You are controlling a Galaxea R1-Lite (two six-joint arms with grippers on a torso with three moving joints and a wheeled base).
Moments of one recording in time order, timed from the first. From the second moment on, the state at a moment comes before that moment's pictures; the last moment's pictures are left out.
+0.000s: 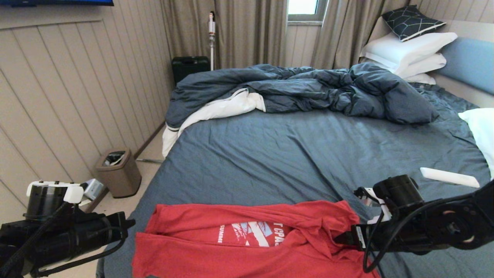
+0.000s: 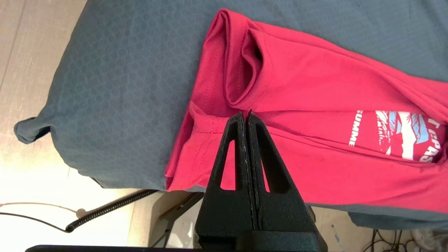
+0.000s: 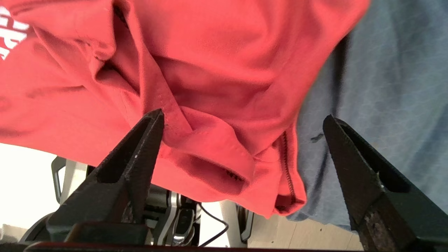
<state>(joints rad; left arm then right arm) -0.11 1.64 -0.32 -0.62 -0.18 -0.40 0.17 1.80 -0.61 -0.17 0.08 0.17</state>
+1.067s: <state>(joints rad) -0.11 1.66 -0.32 -0.62 -0.18 -0.40 0.25 1.94 -0.71 -0.18 0.09 0.24</state>
